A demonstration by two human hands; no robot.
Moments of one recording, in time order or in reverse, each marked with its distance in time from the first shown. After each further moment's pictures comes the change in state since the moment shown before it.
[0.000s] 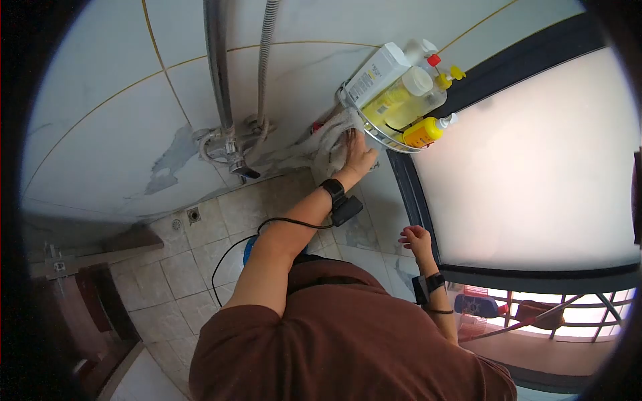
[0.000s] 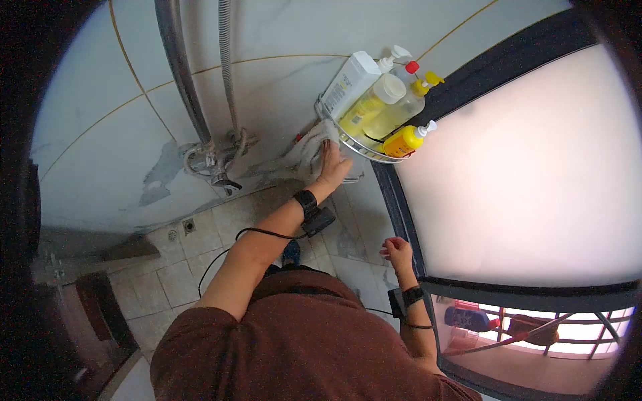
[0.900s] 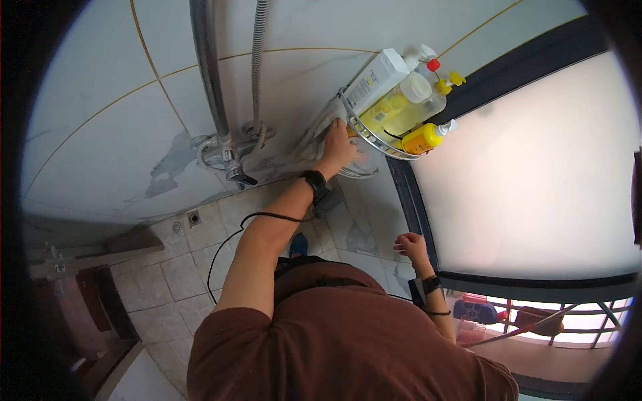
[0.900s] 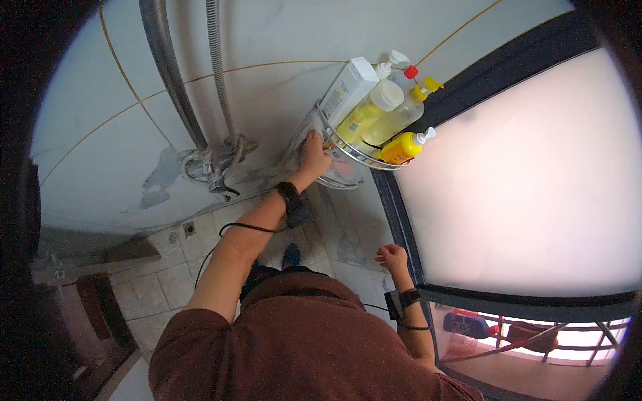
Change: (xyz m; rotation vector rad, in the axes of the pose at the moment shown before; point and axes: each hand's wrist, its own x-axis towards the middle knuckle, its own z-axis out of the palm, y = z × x) left_hand 0.040 0.024 -0.060 0.257 -0.230 -0.223; right_hand 0.016 0.004 0.002 -0.049 -0.041 0.049
